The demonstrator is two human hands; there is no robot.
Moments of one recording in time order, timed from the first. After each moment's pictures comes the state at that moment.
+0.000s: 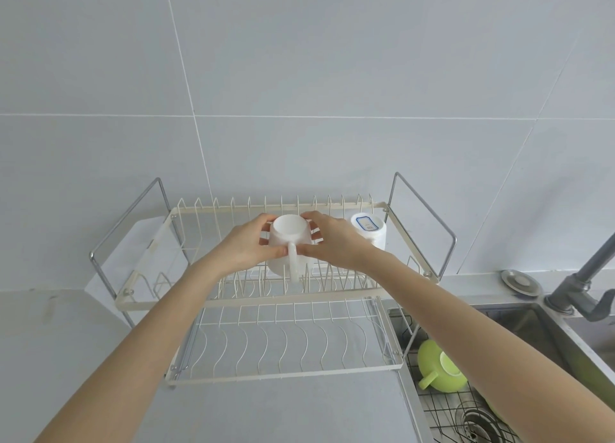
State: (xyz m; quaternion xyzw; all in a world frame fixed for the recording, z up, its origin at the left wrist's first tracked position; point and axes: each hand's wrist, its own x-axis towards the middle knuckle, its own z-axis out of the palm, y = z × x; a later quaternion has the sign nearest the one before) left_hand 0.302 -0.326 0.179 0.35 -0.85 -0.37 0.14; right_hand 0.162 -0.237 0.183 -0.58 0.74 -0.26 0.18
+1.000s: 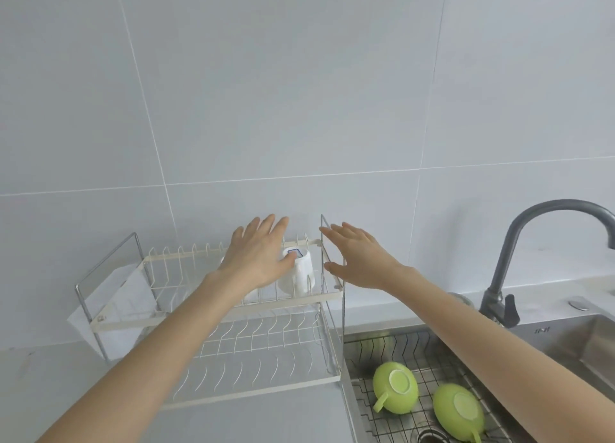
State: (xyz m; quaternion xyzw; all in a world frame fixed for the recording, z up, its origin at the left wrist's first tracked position) left_hand 0.251 -0.175 0.258 0.33 -0.93 0.03 0.13; right_hand 0.104 -0.072 0.241 -0.60 0.79 -0.14 -0.03
